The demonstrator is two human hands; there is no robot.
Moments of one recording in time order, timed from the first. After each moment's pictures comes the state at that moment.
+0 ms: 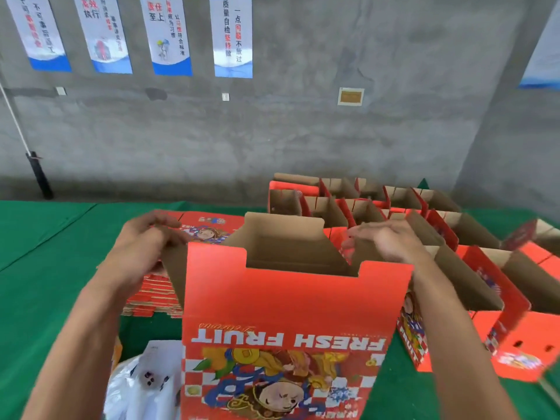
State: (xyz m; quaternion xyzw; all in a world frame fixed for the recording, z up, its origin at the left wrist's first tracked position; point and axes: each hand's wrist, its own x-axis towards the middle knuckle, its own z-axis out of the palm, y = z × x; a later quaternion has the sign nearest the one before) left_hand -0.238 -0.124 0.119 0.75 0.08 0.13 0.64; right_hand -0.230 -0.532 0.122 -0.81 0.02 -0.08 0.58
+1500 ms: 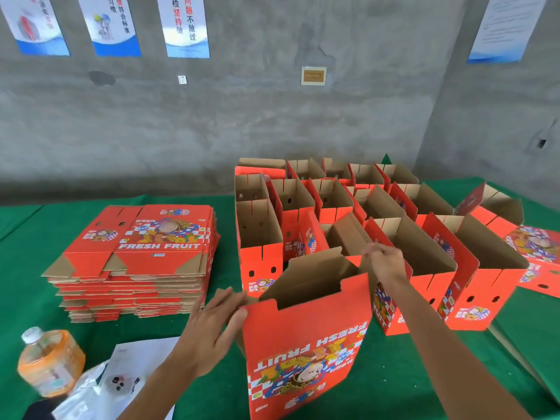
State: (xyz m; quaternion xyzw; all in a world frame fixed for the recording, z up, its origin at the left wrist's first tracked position) left_hand -0.255 -0.230 -0.072 0.93 -0.25 0.07 0.26; right_hand -0.202 -0.634 -0.032 -0.77 0.25 -0.19 0.55
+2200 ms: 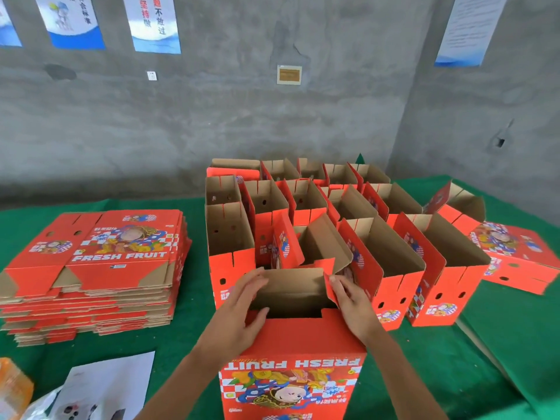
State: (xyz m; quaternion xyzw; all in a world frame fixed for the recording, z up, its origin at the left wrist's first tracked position) left_hand -0.222 -0.336 -0.076 0.84 -0.38 0.16 0.36; right_hand -0.257 -0.635 -0.095 -0.84 0.06 -0.14 0.51
